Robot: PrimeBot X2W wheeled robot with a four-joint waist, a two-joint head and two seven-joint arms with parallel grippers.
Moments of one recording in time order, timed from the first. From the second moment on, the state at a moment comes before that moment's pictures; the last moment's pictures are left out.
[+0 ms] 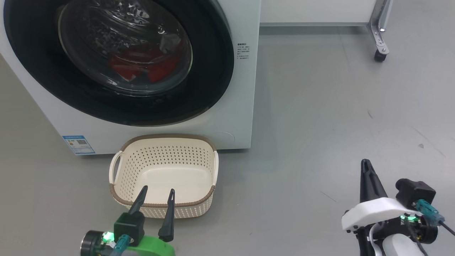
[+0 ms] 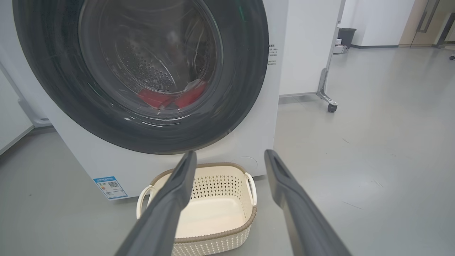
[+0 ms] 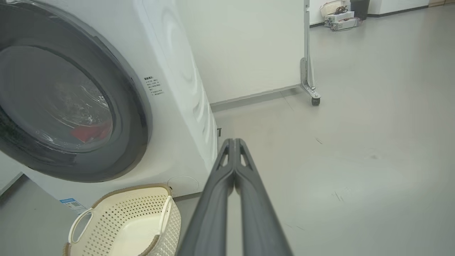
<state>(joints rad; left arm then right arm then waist) -0.05 0.04 -0.35 0.31 -0.29 0.08 -0.25 0.00 -0.09 0.19 0.15 0.46 -0.09 -0.15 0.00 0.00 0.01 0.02</state>
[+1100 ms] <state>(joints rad) -0.15 0.04 -0.42 0.25 -0.29 0.08 -0.25 -0.43 -0.06 -0.18 0.12 1.38 -0.11 0.13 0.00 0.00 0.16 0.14</state>
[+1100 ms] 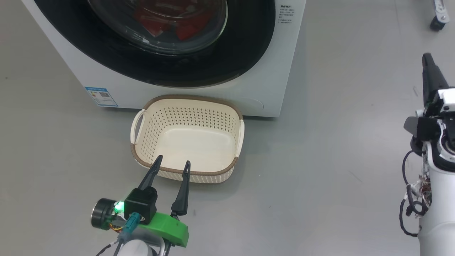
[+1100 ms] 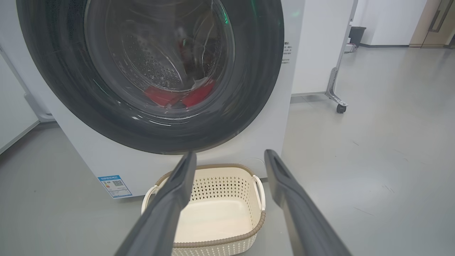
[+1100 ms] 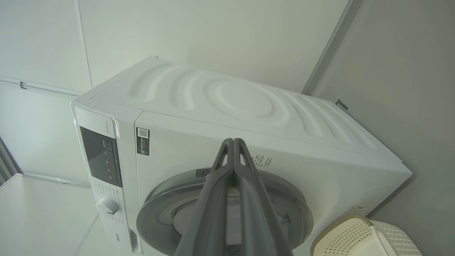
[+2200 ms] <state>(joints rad) -0.27 0.04 -0.52 0.19 -0.41 0.09 -0.25 -0.92 -0.12 -0.19 0.45 1.54 -0.13 0.36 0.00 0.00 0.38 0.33</state>
